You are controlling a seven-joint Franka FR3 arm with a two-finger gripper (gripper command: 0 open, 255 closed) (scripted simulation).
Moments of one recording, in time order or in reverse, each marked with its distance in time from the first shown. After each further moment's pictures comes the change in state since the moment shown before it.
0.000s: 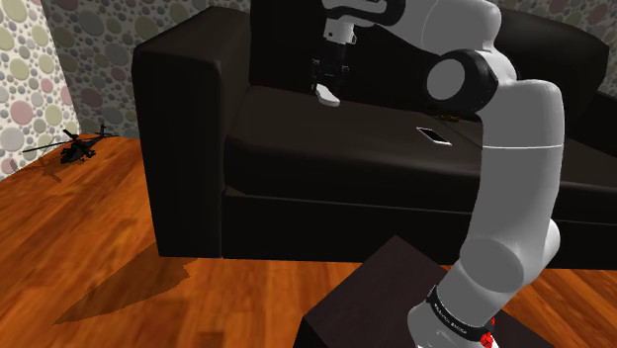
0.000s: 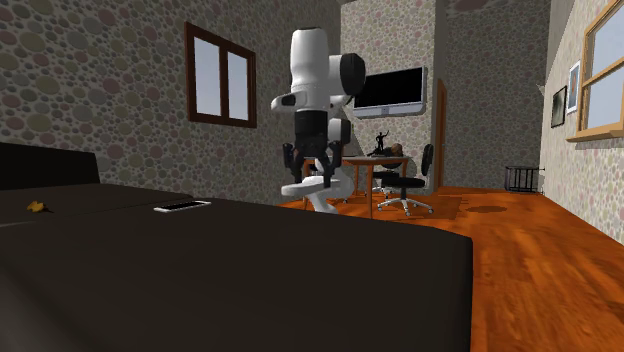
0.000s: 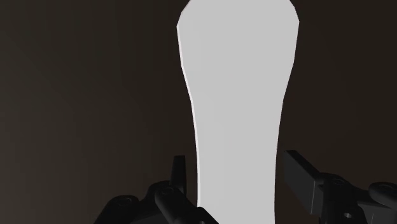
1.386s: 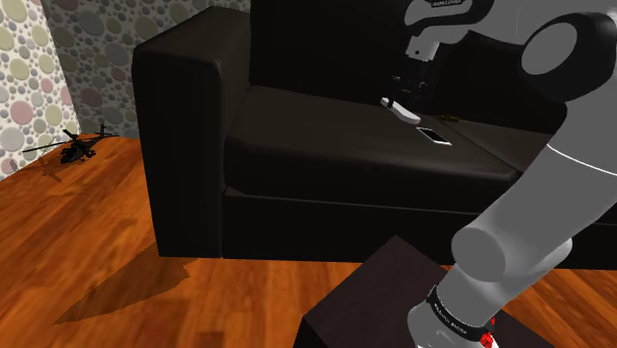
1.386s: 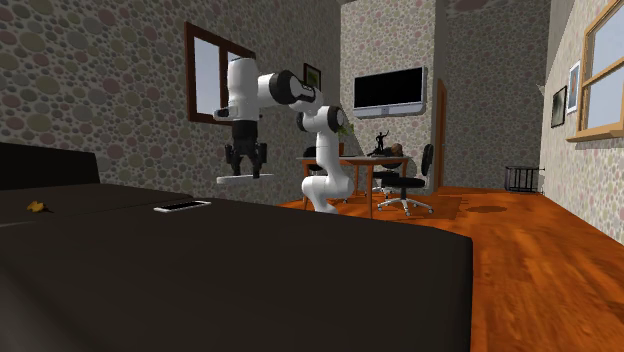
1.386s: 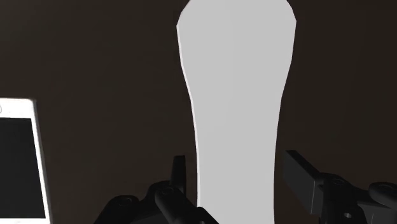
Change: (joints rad) arm -0.225 -0.463 -0.165 -0.632 -0.021 0.161 -0.397
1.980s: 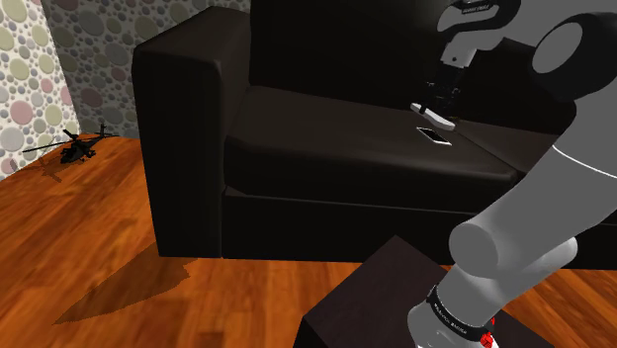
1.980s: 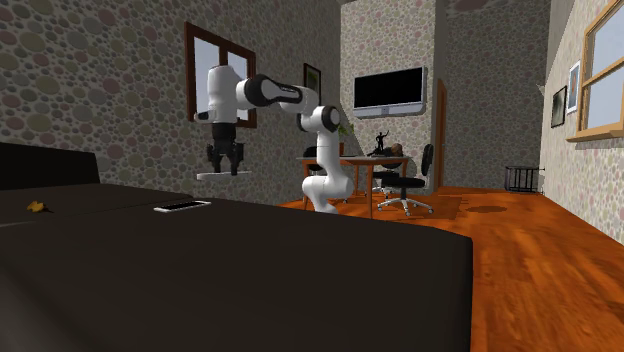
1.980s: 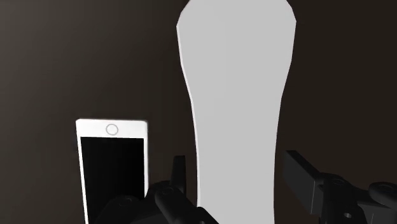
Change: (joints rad) arm -0.100 -0.040 -0.108 -0.036 -0.014 -0.006 -0.205
